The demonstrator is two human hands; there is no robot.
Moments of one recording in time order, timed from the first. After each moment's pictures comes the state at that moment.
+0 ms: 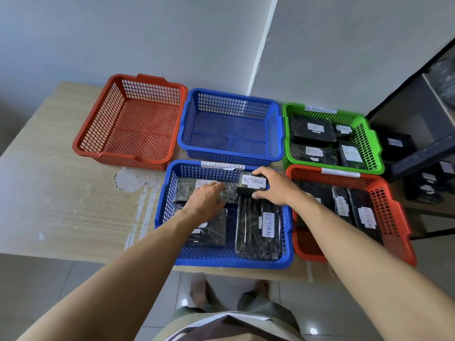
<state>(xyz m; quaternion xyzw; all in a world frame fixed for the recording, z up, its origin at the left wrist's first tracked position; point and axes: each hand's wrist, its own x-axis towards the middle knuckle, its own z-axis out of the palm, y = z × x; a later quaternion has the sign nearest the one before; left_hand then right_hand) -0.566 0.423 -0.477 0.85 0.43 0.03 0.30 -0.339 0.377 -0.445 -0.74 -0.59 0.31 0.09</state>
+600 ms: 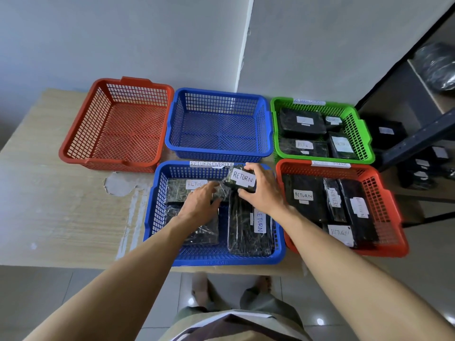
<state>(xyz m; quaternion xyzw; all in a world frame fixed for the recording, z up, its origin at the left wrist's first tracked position) -0.554 0.406 -0.478 0.82 0.45 0.08 0.35 -0.360 0.351 -0.468 -0.74 -0.59 0.19 0.25</state>
